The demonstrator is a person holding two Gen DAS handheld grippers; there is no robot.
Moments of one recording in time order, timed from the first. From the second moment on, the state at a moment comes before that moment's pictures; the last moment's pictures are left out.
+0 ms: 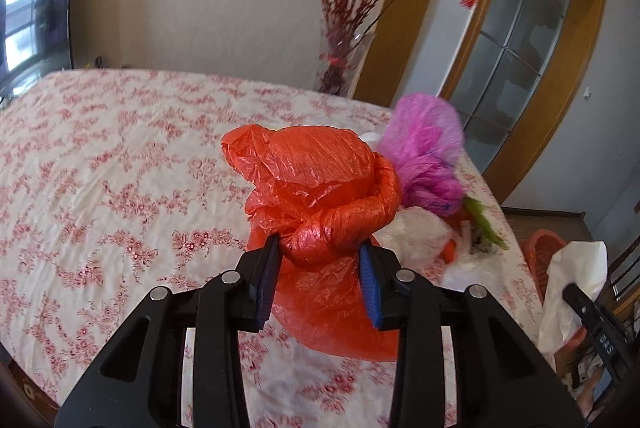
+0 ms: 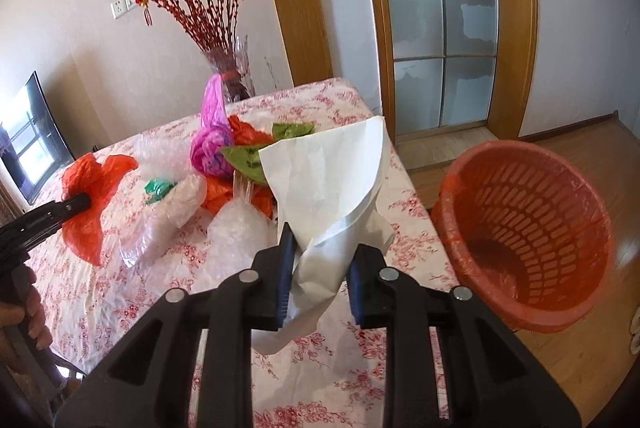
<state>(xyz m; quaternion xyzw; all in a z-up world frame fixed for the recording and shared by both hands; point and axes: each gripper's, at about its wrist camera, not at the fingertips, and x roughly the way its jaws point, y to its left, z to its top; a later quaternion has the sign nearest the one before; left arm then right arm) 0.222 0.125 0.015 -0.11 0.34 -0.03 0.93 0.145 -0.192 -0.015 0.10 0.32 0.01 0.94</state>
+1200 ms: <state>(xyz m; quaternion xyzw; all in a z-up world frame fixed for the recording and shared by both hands) 0.252 -0.200 -0.008 0.00 0.36 -0.33 0.87 0.120 -0.416 -0.025 0.17 0.27 -0.18 0.93</state>
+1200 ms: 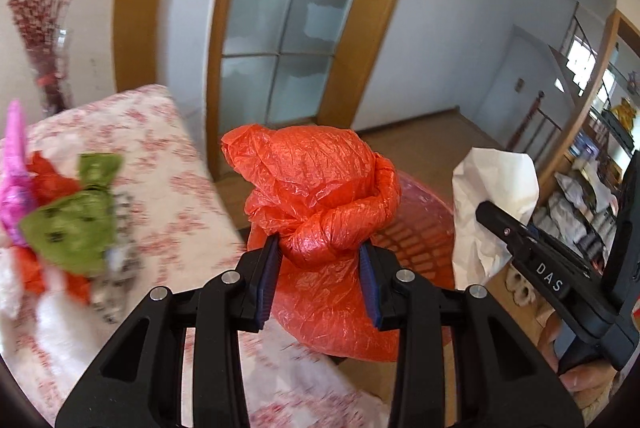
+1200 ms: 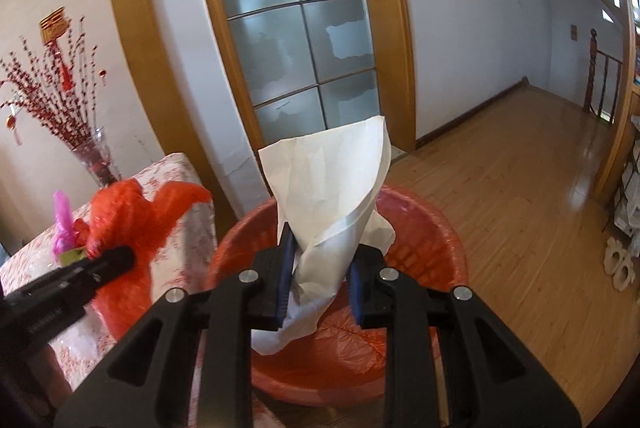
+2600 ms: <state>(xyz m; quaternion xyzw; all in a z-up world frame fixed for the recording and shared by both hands) 0.226 -0.081 -0.011 0.01 0.36 -0.18 0.92 0.137 -0.365 -0.038 0.16 0.32 -0.13 0.93</state>
